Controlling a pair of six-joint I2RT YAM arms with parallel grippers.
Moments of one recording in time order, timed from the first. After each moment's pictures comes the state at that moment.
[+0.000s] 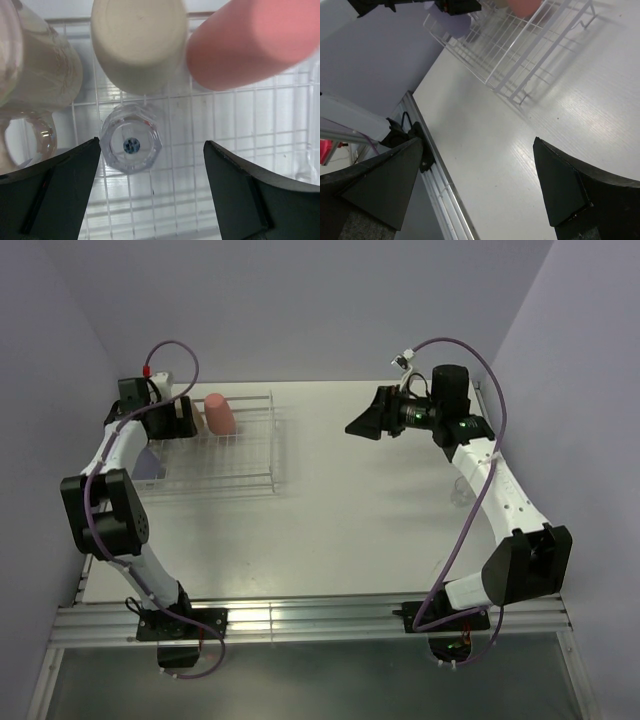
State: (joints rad) left arm 0.17 1.78 1.40 -0.40 0.23 0.05; right arm 0.17 1.40 1.30 -0.33 -0.91 0.33
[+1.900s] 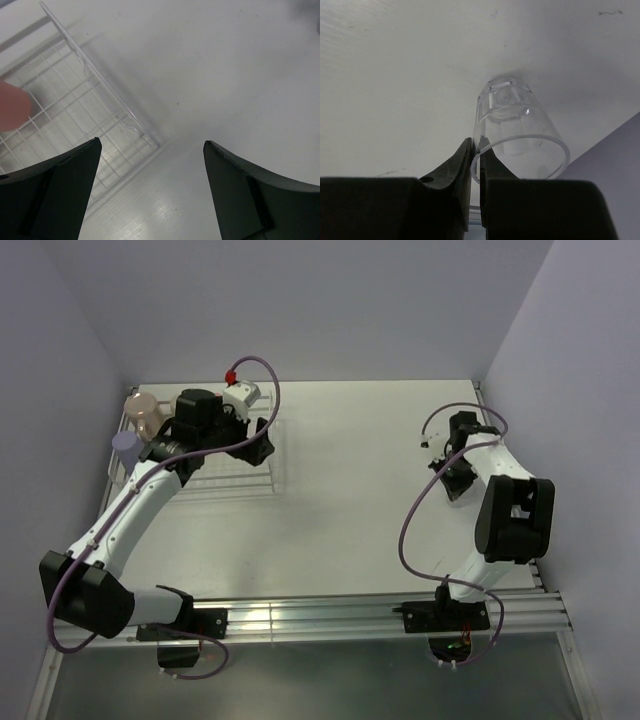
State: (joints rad) left arm -0.36 1.33 1.25 -0.45 0.32 0.08; right arm -0.12 1.67 1.15 -0.88 0.06 -0.61
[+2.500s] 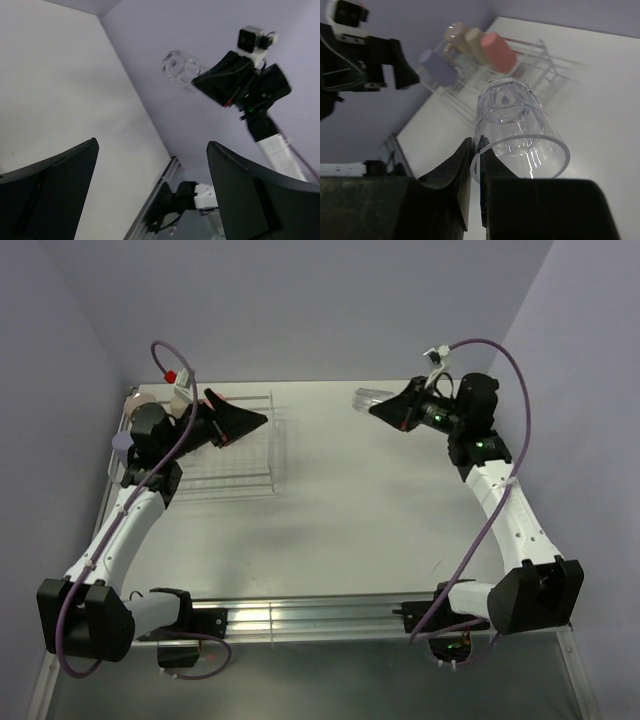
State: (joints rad) left arm -0.15 1.18 0.96 0.19 0.79 -0.89; right arm 0.04 1.24 1.20 -0.15 -0.83 0.36
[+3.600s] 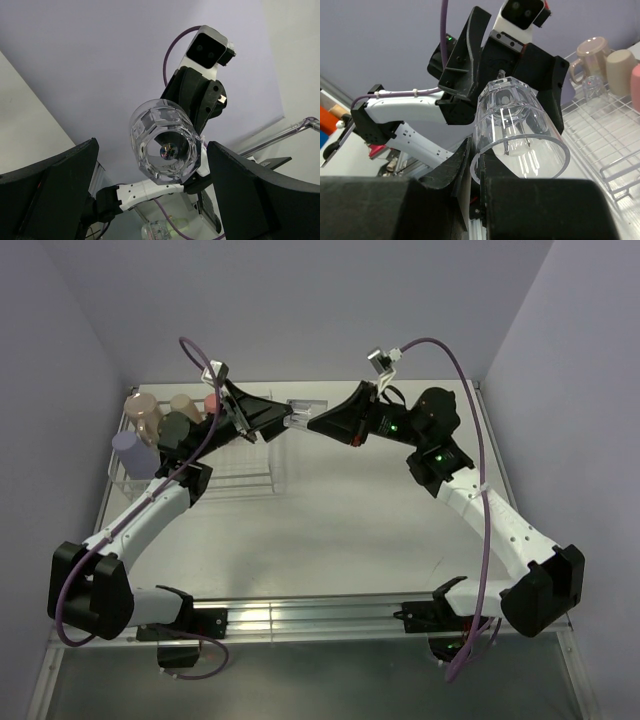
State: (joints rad) left arm -0.36 1.30 0.94 0.80 0.76 -1.46; right arm 0.48 1.25 1.16 0.36 -0.81 0.77
